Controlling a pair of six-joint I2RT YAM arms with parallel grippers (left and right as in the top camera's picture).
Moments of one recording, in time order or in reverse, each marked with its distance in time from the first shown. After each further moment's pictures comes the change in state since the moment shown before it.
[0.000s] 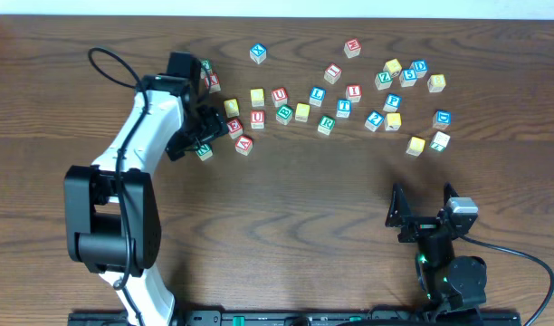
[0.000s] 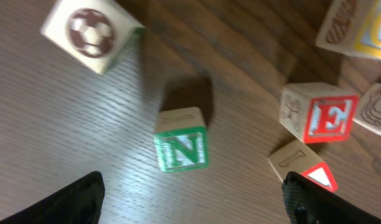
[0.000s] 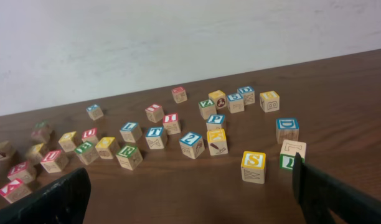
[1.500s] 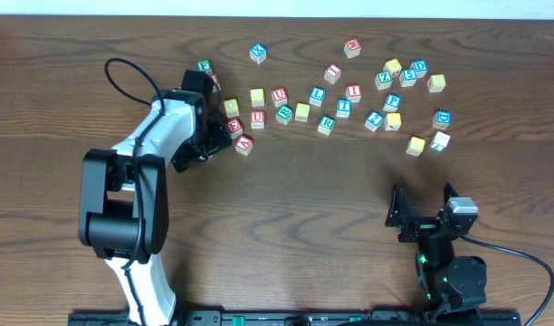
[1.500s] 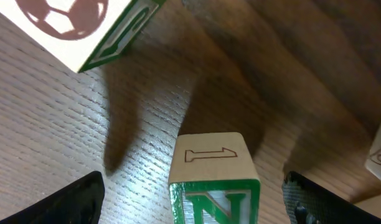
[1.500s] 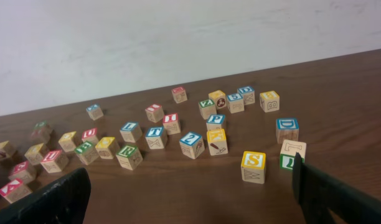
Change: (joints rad) left arm -0.026 0.084 -0.089 0.097 -0.079 -0.080; right arm 0.000 0.000 0.000 0.000 0.000 0.000
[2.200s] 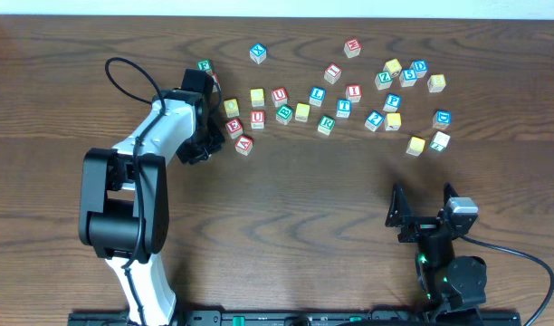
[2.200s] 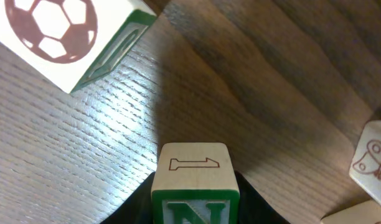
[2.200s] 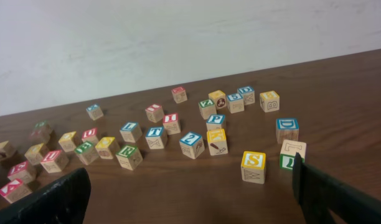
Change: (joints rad) left arm 0.000 0.001 0.000 0.030 -0.003 0.003; right arm 0.000 0.000 0.000 0.000 0.000 0.000
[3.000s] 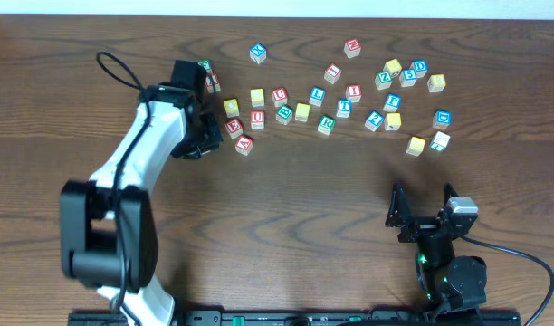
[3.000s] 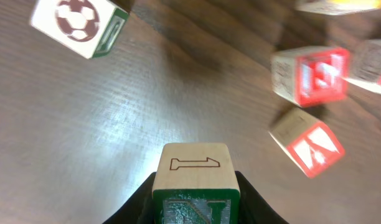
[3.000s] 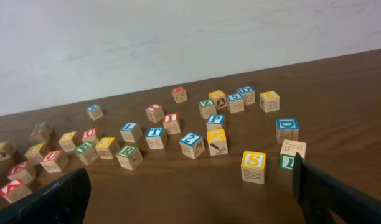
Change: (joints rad) left arm 0.000 -0.167 0.000 -0.088 0.073 0.183; right arm 0.000 0.000 0.000 0.000 0.000 0.000
